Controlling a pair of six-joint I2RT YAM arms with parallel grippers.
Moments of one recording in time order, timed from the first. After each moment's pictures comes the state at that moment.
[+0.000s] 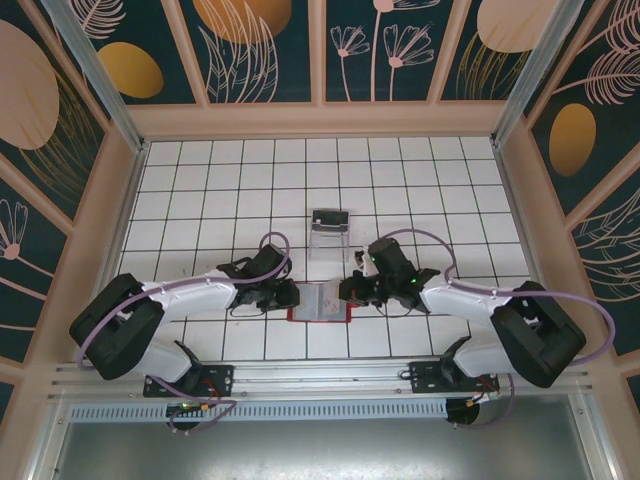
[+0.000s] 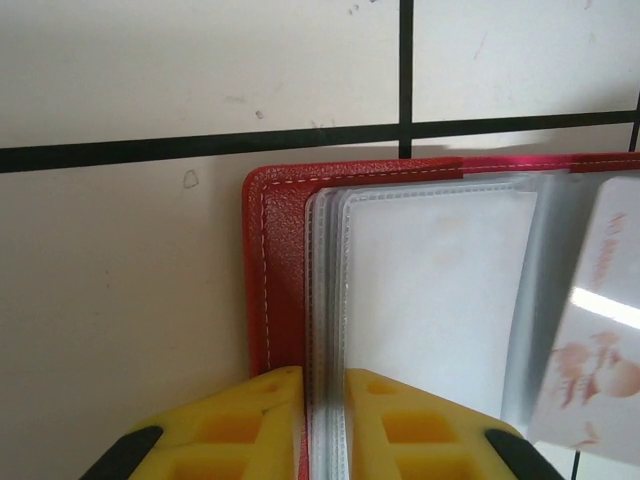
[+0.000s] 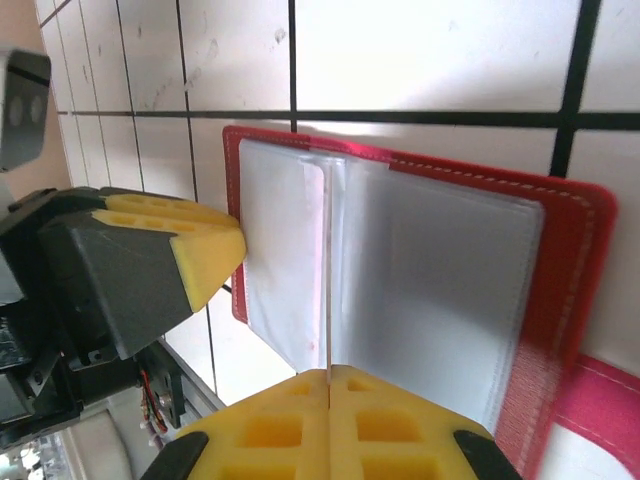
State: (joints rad) left arm -0.77 1.44 0.62 -0.28 0.22 -0.84; right arm 0.71 1.31 0.50 -0.02 -0.52 0.89
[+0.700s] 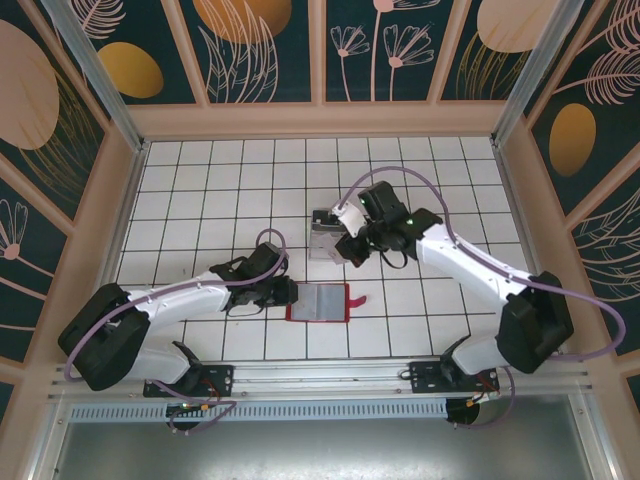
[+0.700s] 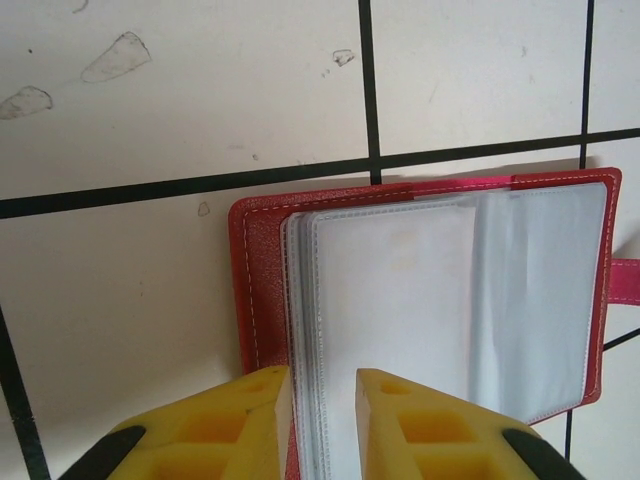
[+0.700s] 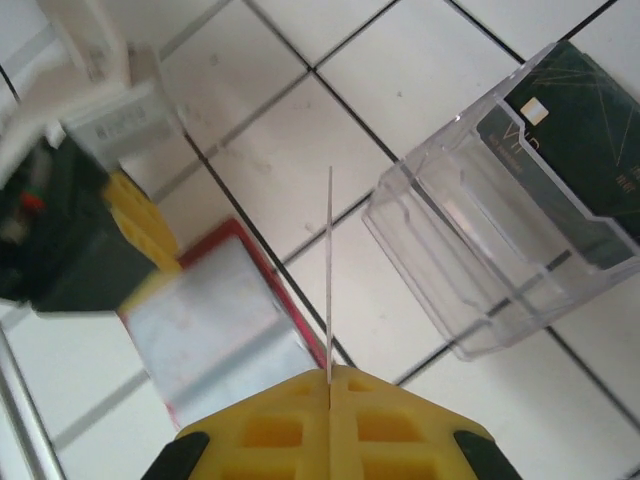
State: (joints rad) left arm -0.77 1.37 0.62 -0.30 0.17 -0.80; right arm 0.66 1.44 1.12 -0.64 -0.34 -0.20
